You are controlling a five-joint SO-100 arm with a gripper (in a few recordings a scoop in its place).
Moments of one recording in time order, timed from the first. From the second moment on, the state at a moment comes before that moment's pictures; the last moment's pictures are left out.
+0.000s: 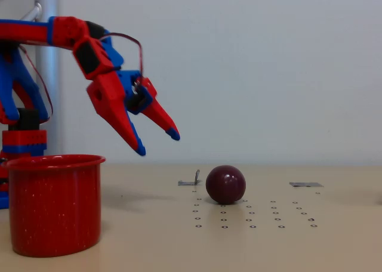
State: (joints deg) arm 19.5 104.7 109.8 53.6 -74.9
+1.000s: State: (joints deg) arm 10.6 72.1 85.3 38.5 -106.3
